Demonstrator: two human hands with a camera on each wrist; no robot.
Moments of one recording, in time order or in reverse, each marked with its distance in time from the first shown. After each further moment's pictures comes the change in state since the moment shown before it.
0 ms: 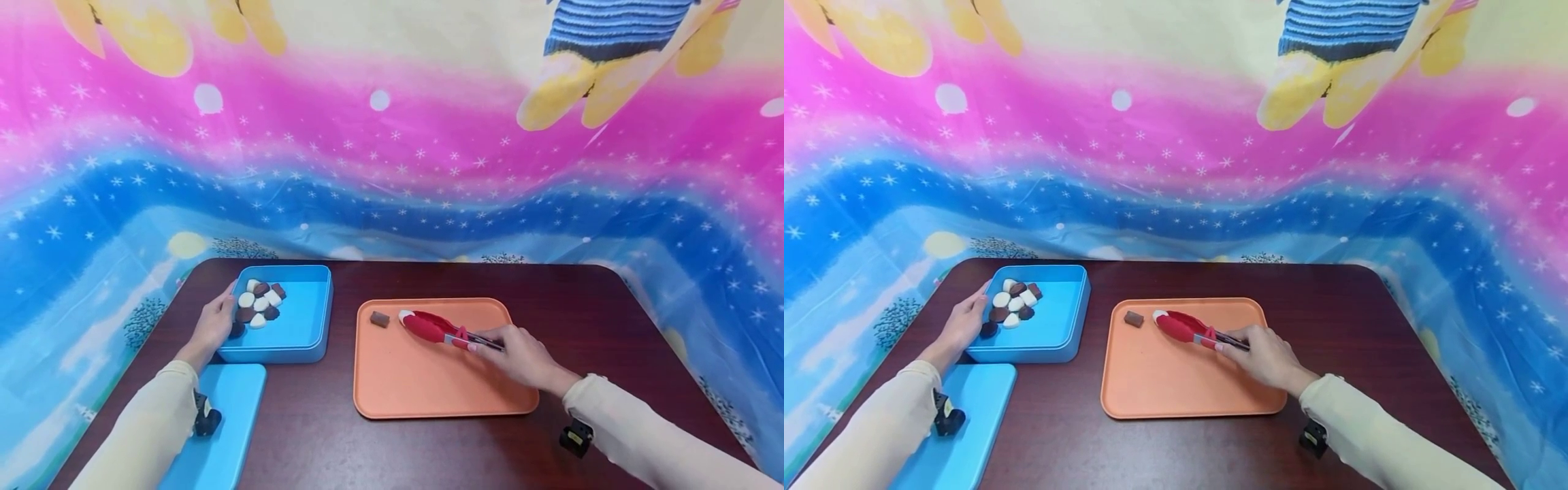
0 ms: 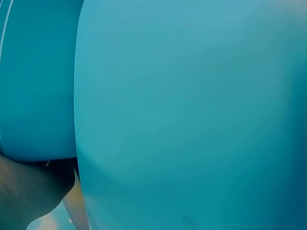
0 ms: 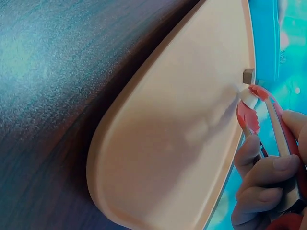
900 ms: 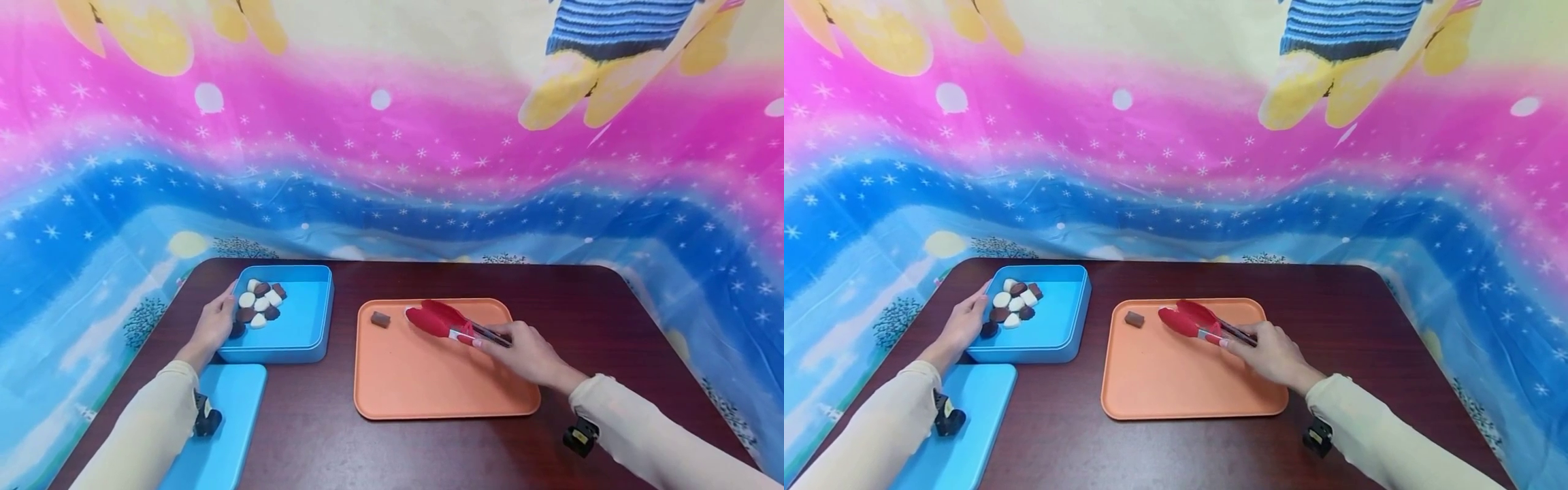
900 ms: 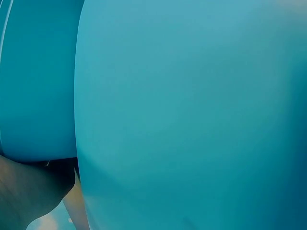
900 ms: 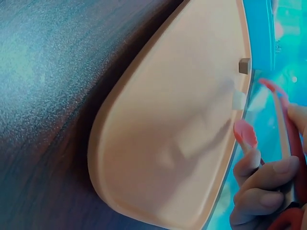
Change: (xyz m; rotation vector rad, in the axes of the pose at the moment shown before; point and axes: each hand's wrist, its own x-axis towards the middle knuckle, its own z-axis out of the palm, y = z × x) left_hand 0.002 -0.002 0.000 -0.009 -0.005 -0.005; right_hand 0.005 0.009 -0.005 0.116 -0.026 0.077
